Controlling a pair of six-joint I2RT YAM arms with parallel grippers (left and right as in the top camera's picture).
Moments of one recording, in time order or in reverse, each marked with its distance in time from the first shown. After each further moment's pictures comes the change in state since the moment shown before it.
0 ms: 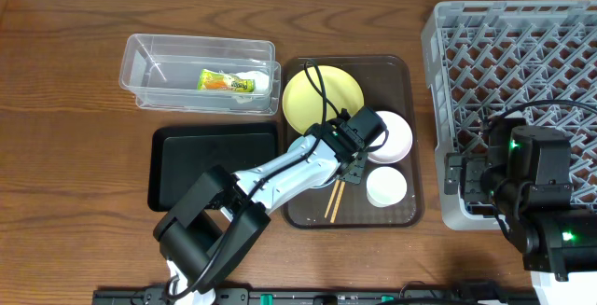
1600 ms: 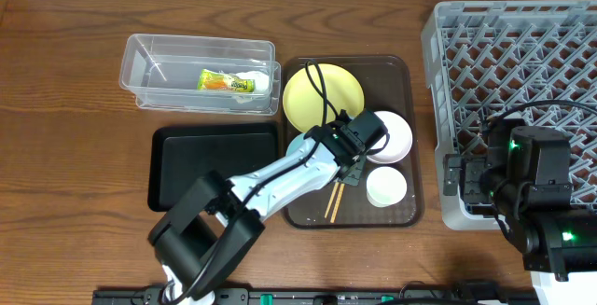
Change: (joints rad) left arm -0.014 -0.037 -0.007 -0.047 -0.053 0.001; right arm 0.000 0.000 0.000 -0.009 -0.012 0.000
